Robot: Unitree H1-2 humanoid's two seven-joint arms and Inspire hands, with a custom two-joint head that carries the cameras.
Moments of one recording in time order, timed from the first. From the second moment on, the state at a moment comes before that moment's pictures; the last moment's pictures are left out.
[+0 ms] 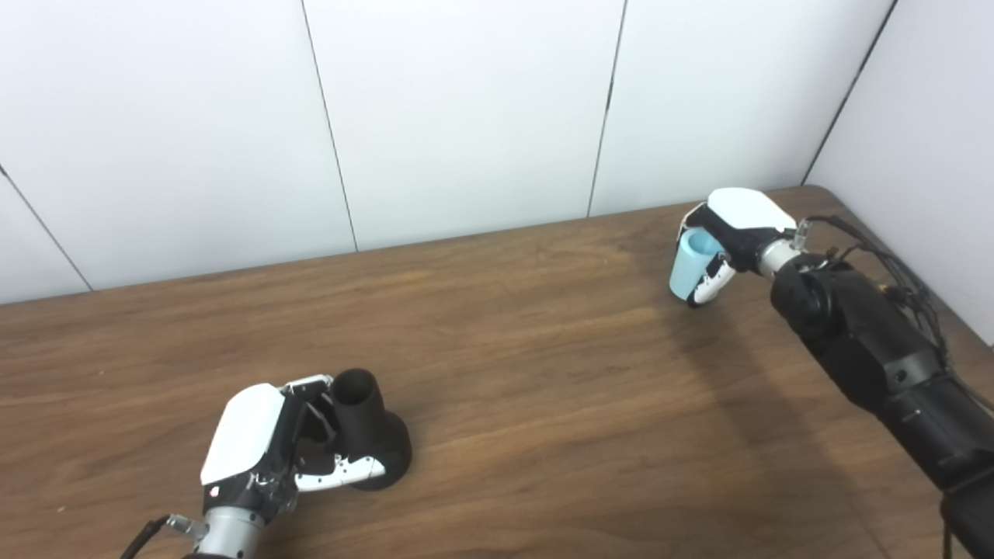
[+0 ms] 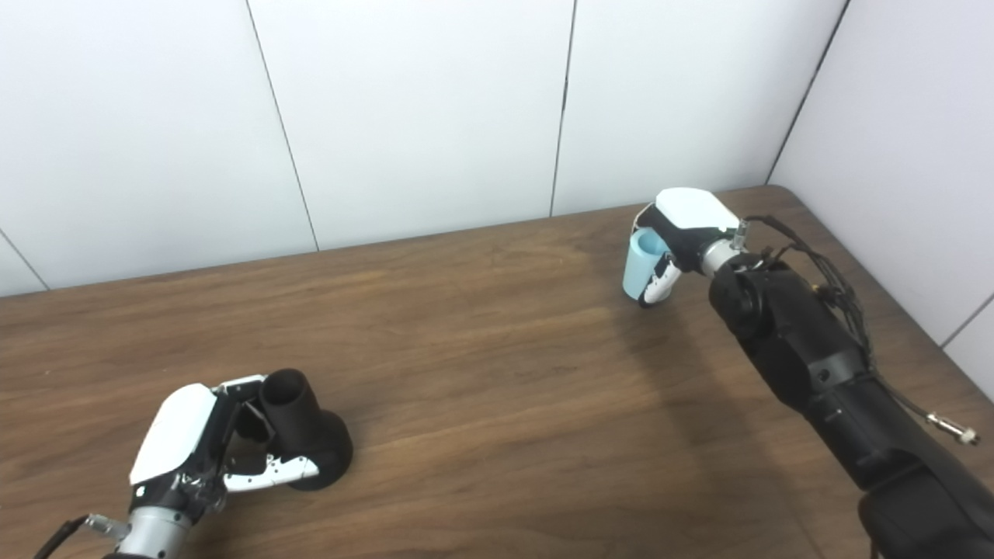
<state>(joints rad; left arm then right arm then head) -0.12 0.27 -0.32 -0.15 0.73 0.14 -0.06 -0.50 -0.71 0.21 0.32 -0.74 0.16 0.17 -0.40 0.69</state>
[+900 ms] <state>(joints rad) -0.11 0.22 -0.34 -0.16 0.78 0.18 -0.04 -0.40 -0.56 0.15 -0.40 -0.64 0.33 0.44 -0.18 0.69</state>
